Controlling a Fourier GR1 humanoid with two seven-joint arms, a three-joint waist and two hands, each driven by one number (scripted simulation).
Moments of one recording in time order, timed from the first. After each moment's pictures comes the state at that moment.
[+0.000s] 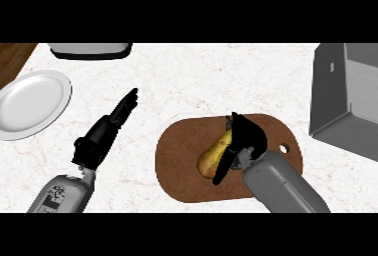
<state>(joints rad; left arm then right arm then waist) -0.22 0.27 -0.27 -1.51 0.06 0.01 0.05 -0.50 -0.15 0.52 -1.30 0.46 0.11 1.17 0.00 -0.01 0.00</state>
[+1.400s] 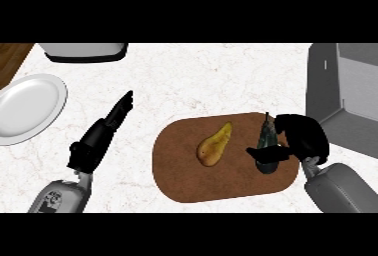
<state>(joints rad) -0.17 0.25 -0.23 -1.53 0.02 -0.01 0.05 -0.33 -0.49 0.49 -1.44 0.71 0.05 0.68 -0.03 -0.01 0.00</state>
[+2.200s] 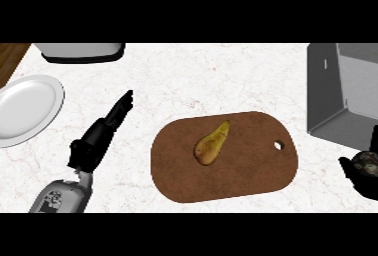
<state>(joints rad) -0.17 0.23 -0.21 -1.54 0.00 -0.03 0.07 0.05 -0.89 0.08 -2.10 0.55 -0.05 0.47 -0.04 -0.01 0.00</state>
